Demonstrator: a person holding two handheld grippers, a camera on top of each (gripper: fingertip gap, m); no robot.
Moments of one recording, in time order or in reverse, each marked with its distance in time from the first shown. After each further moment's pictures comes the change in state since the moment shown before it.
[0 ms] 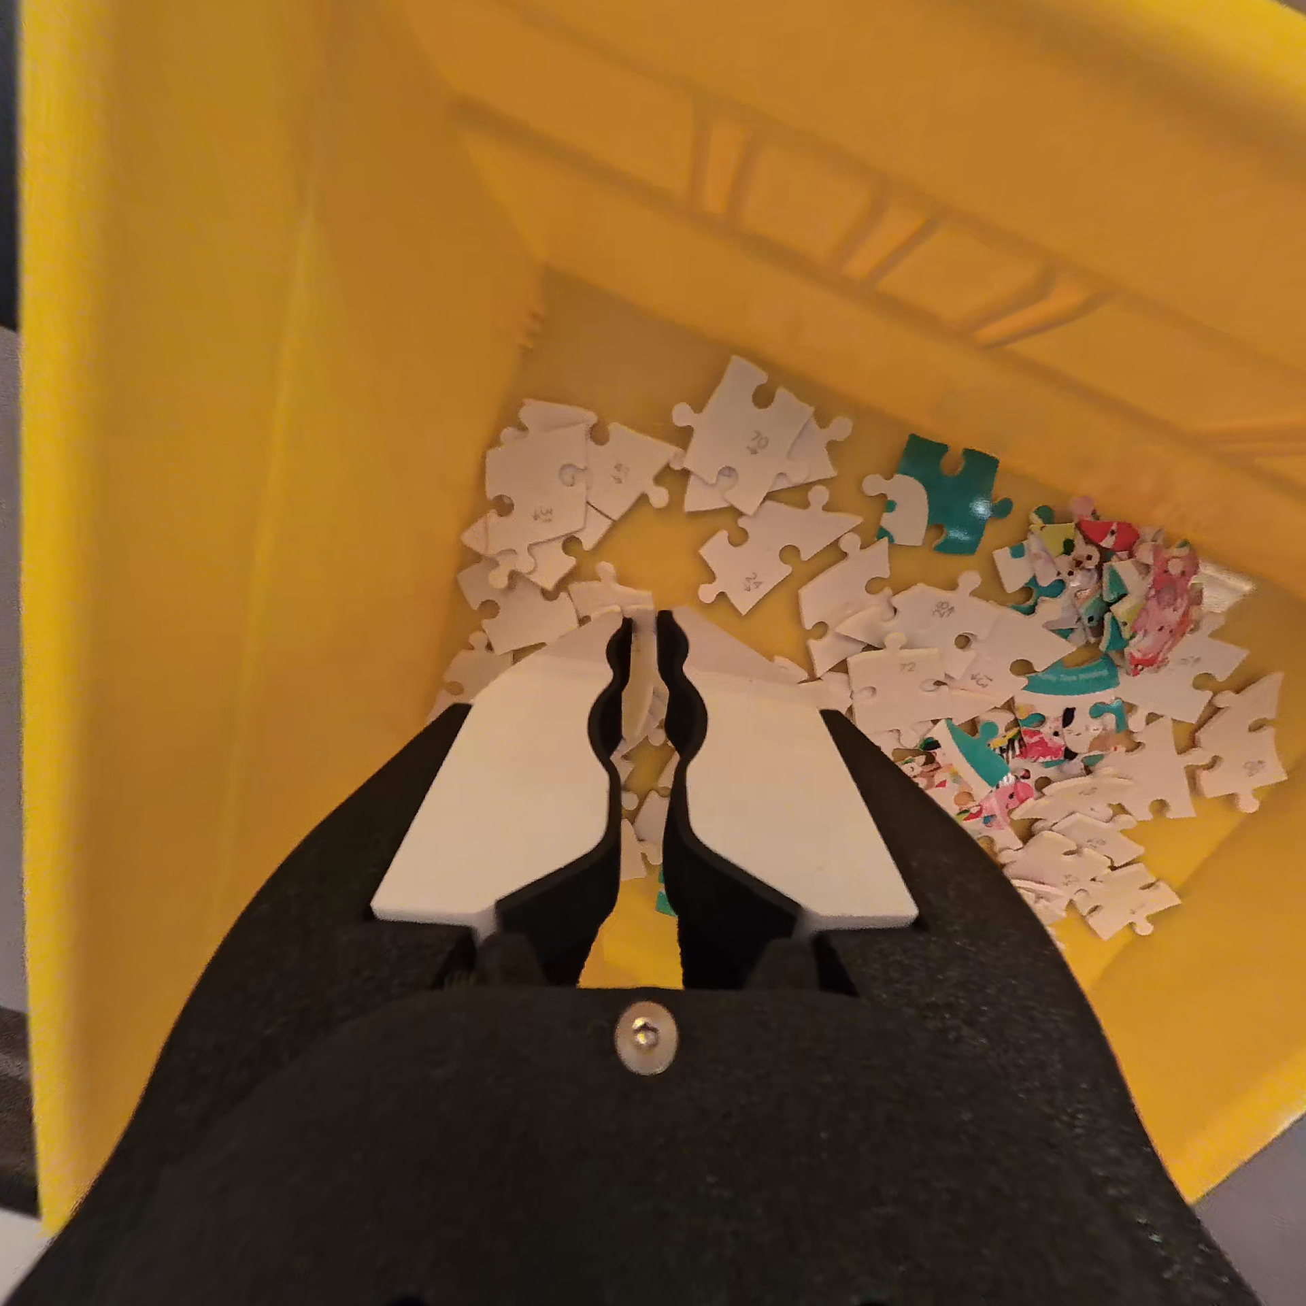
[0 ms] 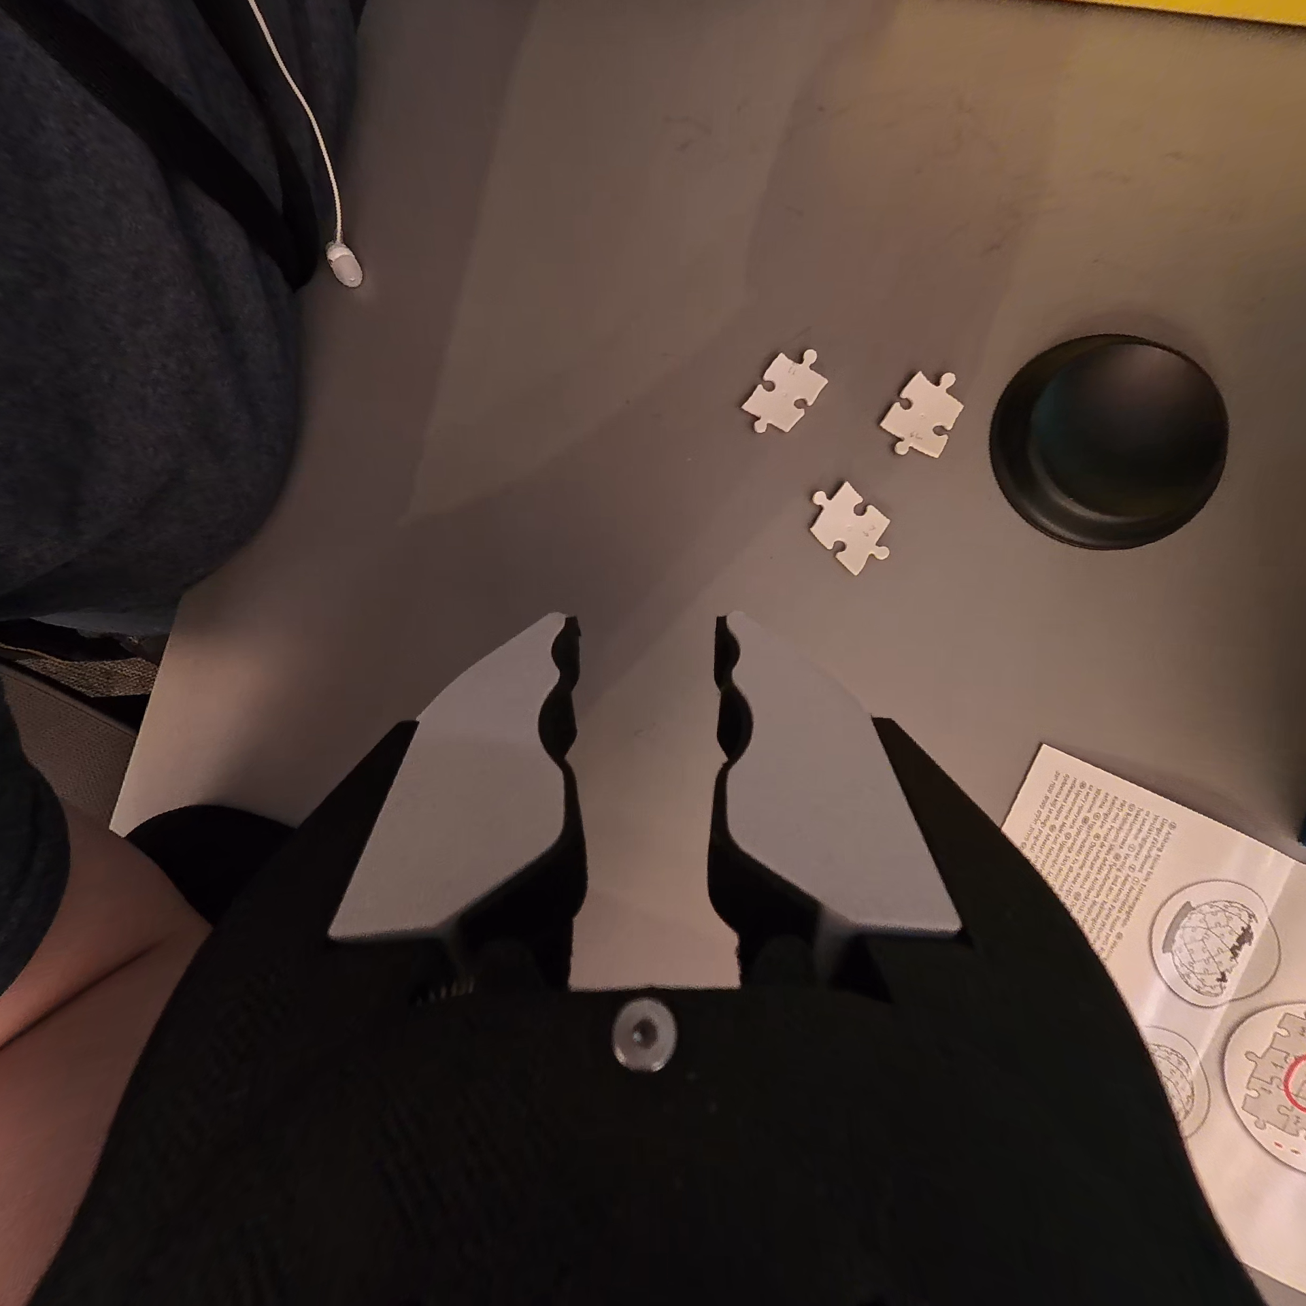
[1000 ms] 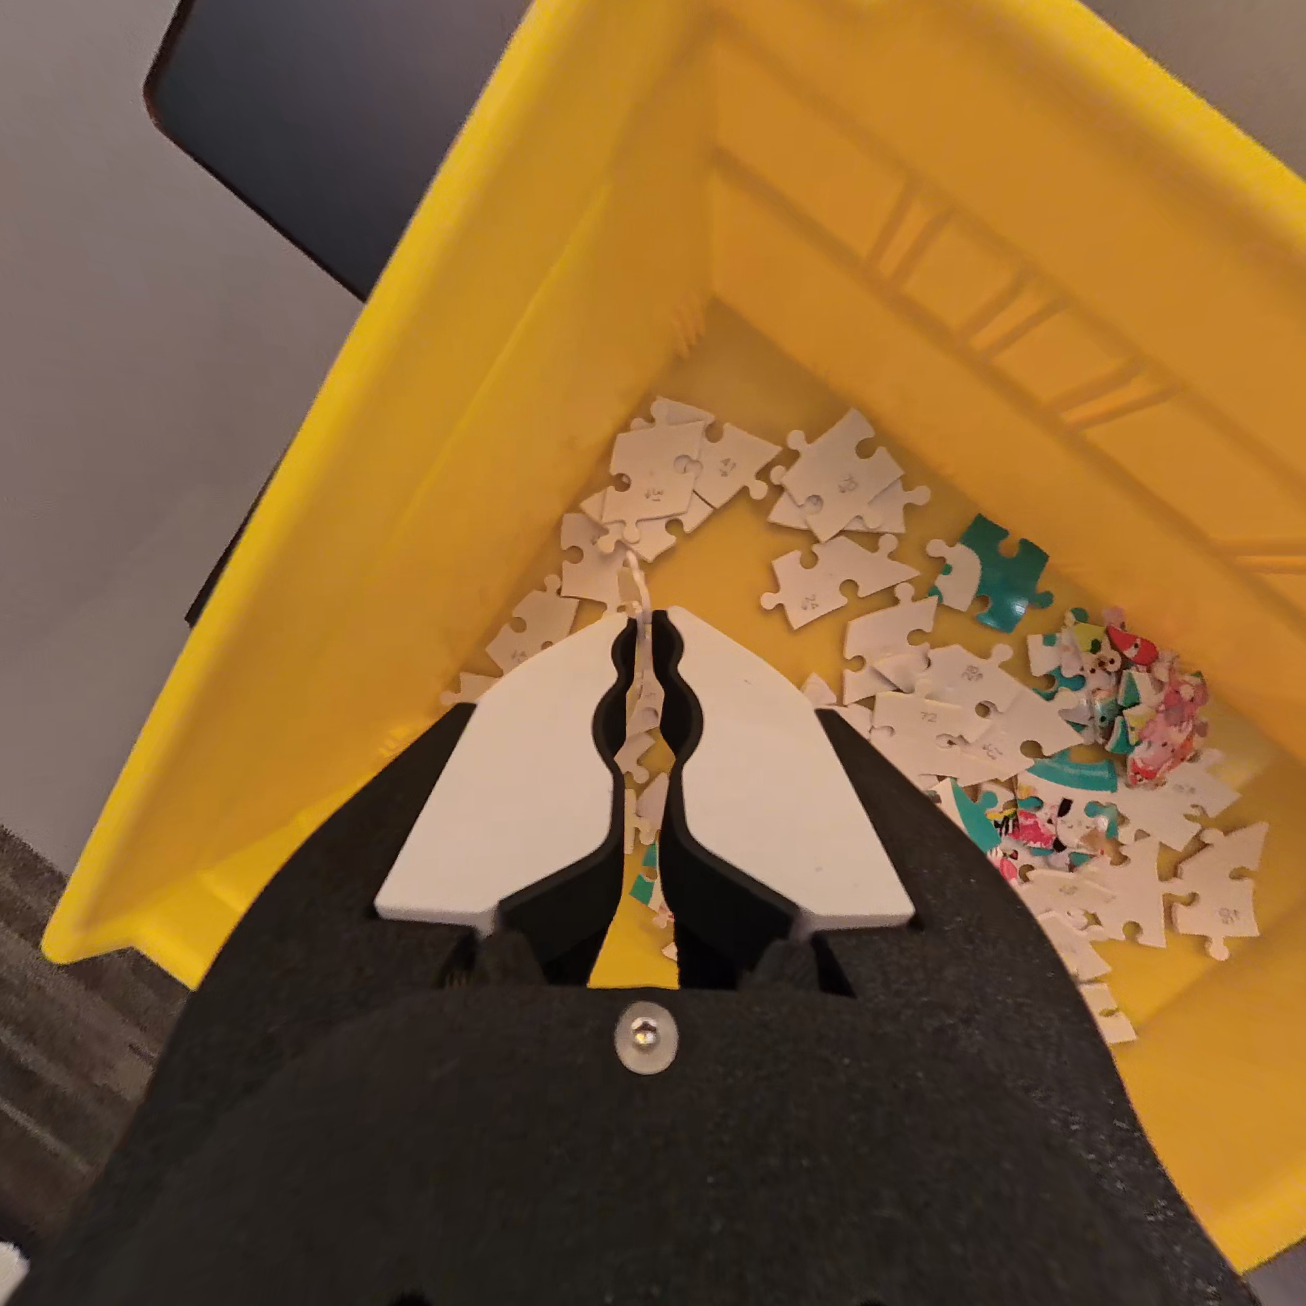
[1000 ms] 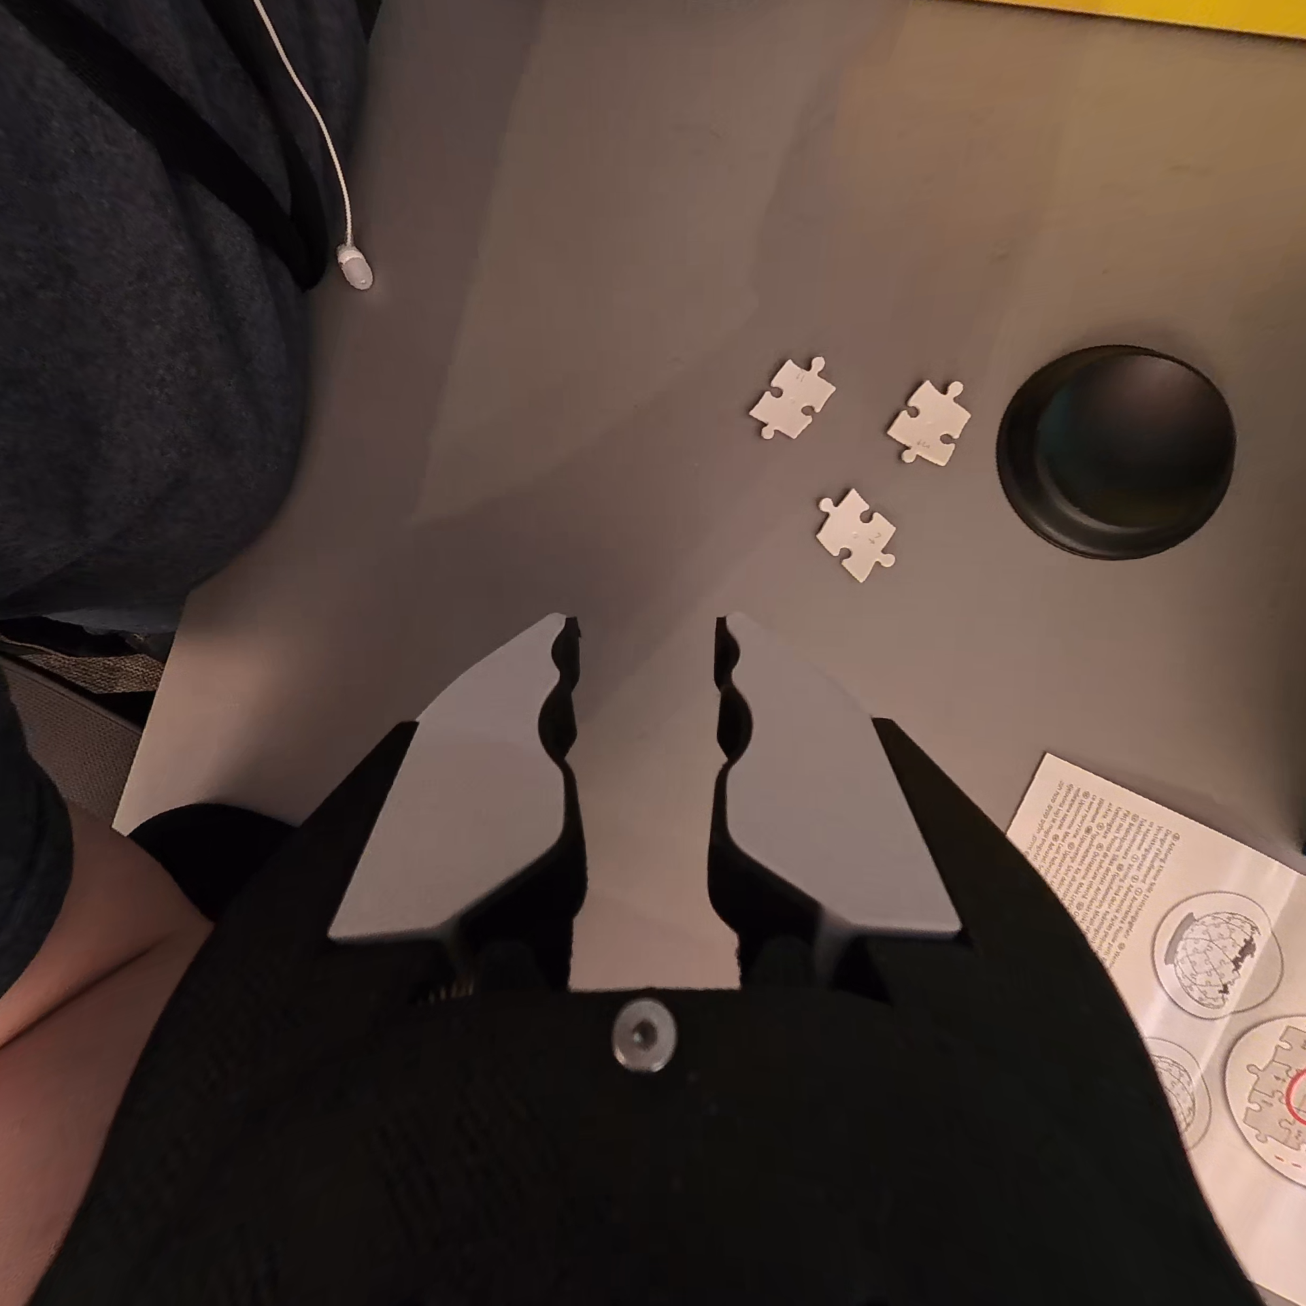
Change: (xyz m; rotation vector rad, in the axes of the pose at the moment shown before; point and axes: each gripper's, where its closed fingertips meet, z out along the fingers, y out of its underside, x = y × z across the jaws) left arm -0.019 0.002 -0.021 0.130 -0.178 -0.237; right arm -0.002 -0.001 0.000 0.004 -0.008 -0.009
